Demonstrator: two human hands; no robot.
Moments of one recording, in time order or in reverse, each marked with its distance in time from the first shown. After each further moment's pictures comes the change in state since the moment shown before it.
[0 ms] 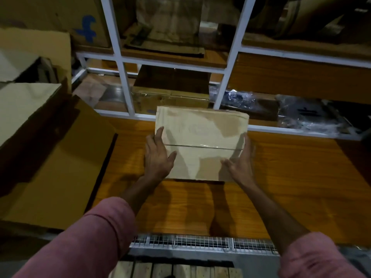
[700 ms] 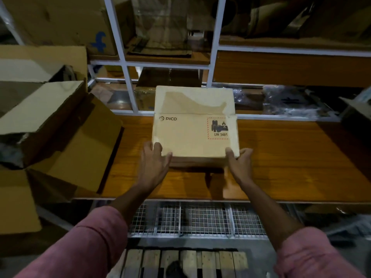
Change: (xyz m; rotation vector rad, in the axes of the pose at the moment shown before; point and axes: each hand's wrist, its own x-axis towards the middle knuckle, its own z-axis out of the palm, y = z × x) left_hand -0.146 0.024 -0.055 0.130 0.021 0.093; right_hand -0.137 0.004 -0.055 0.133 0.072 0.189
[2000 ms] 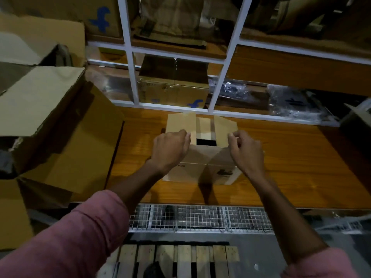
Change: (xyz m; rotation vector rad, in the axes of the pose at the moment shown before) left_hand 0.075 0.010 -0.033 0.185 -0.034 0.303; right_hand 0.009 -0.096 0.037 -0.466 0.013 -0.456
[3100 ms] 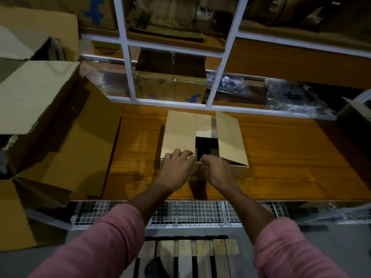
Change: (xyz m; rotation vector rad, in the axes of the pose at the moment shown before) left_hand -0.051 -0.003 0.075 0.080 -0.315 0.190; right_hand -0.044 0.003 0.094 -0.262 -0.369 -0.008
